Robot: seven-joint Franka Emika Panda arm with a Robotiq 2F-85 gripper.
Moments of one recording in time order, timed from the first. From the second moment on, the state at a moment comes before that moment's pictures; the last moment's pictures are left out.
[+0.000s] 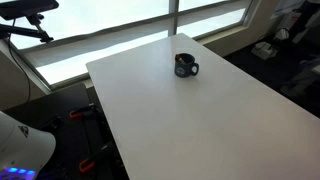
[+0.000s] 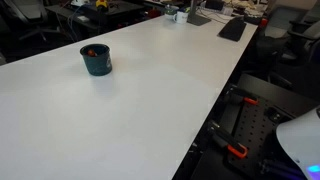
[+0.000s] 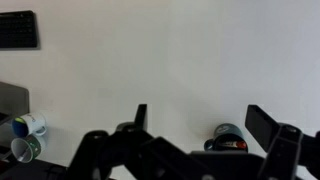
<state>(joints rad) 0.00 -0.26 0.14 -1.96 -0.23 1.58 0.11</state>
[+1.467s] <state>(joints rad) 0.01 -0.20 0.11 -1.97 -0.21 1.78 0.11</state>
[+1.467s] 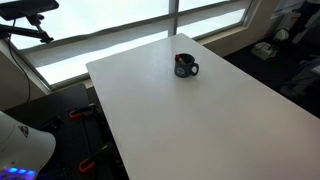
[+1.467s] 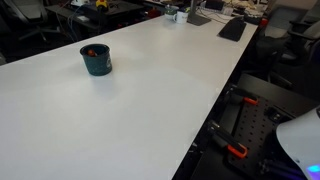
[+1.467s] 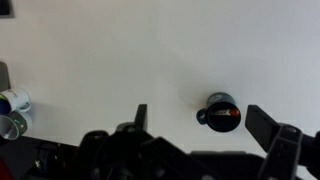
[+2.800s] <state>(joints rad) 0.01 0.07 0.08 -1.94 -0.04 2.10 0.18</state>
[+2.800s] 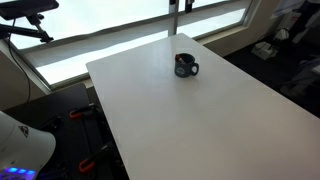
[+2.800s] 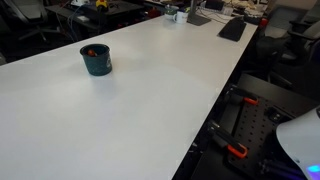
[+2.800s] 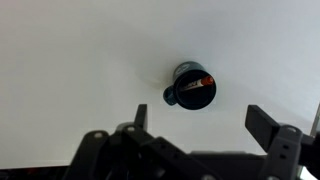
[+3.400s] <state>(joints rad) 0.05 0.33 0.08 -1.94 0.02 2.40 0.18</state>
